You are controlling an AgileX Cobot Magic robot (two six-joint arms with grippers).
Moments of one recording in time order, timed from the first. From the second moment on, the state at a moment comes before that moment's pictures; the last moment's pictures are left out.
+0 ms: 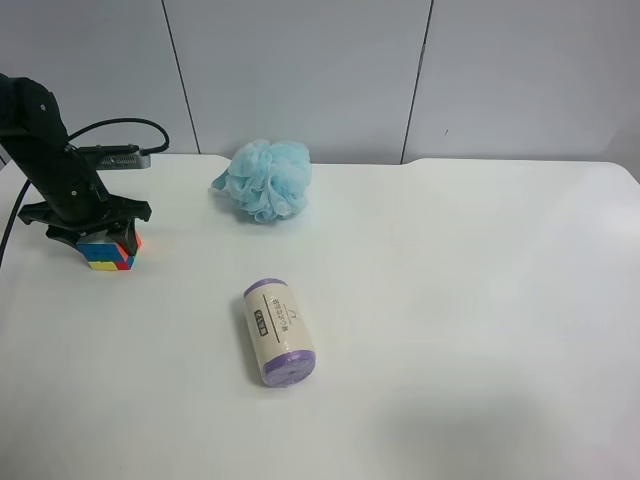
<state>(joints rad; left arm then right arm) -0.01 2.05 -1.25 -0.08 0.65 0.03 0.02 0.00 -0.51 0.09 1.06 -0.10</state>
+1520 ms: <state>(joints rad) -0.39 1.44 -1.17 -0.37 0.84 0.37 0.02 0.00 -0.51 0.09 1.06 -0.10</state>
